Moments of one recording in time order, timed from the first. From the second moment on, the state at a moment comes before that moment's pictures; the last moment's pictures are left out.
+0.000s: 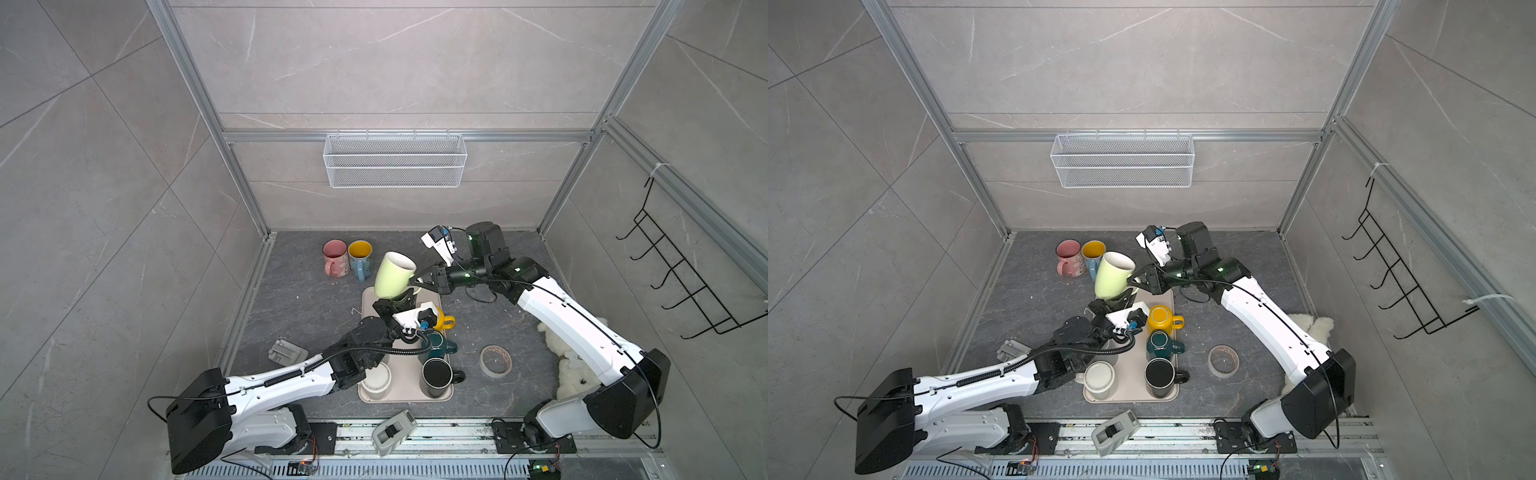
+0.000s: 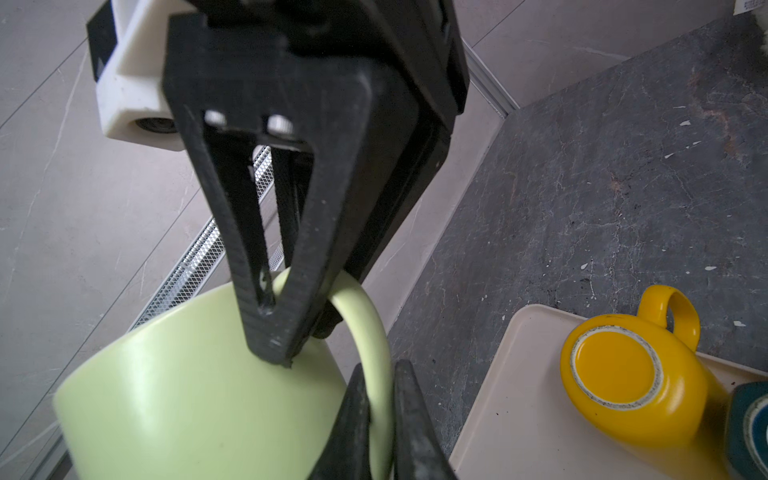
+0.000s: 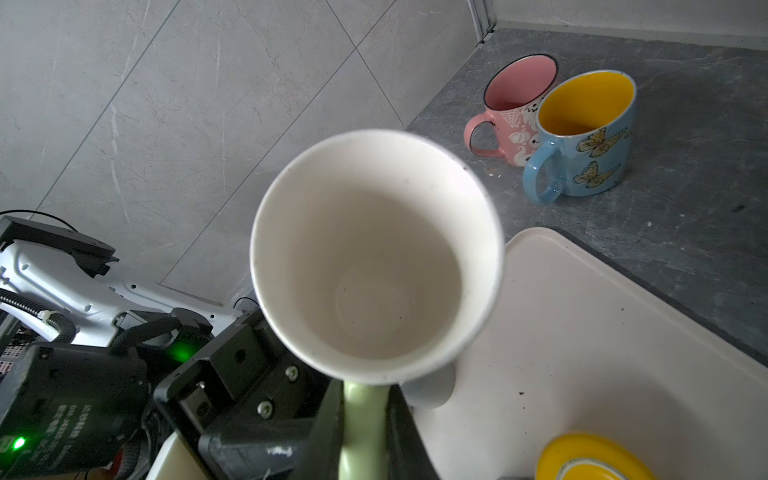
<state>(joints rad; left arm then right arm) -1.08 1.19 0.66 0.53 -0.48 0.87 0.54 1.47 1.45 -0.59 -0.74 0.21</state>
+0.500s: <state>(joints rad) -1.08 1.13 0.66 0.53 -0.52 0.83 0.54 1.47 1.39 -0.56 -0.58 0.33</state>
